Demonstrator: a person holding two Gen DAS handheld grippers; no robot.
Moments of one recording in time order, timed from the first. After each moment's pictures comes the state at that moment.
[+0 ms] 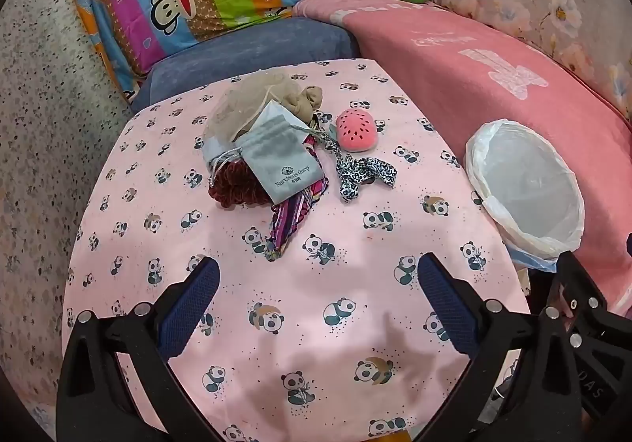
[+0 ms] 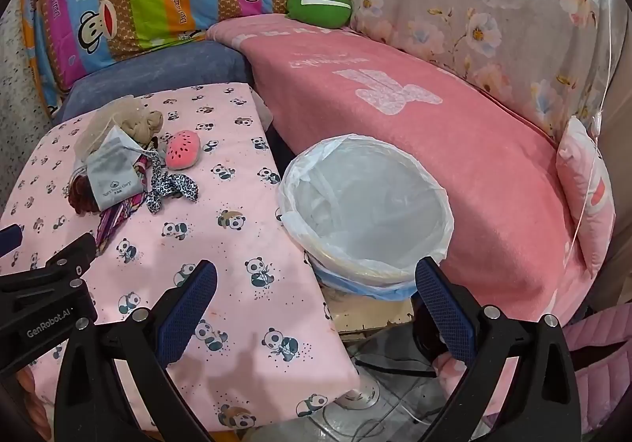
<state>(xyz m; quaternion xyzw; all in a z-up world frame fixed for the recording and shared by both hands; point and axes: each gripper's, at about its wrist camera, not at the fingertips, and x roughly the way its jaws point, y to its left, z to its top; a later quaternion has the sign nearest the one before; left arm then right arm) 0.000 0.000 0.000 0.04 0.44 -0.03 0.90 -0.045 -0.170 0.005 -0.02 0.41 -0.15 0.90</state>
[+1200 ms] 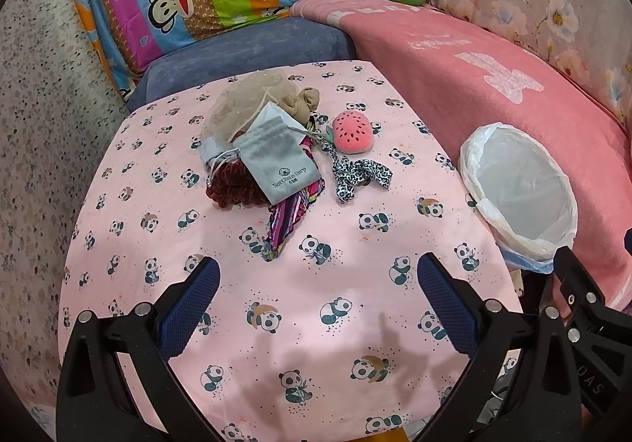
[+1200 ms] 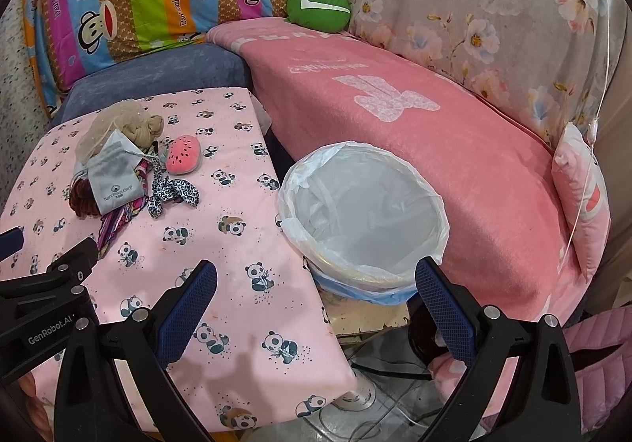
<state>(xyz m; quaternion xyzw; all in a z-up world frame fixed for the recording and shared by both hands) 0.001 -0.002 -0.002 0.04 0.44 -0.03 0.90 -0.045 -0.168 0.014 -0.03 0.41 -0.15 0.90</state>
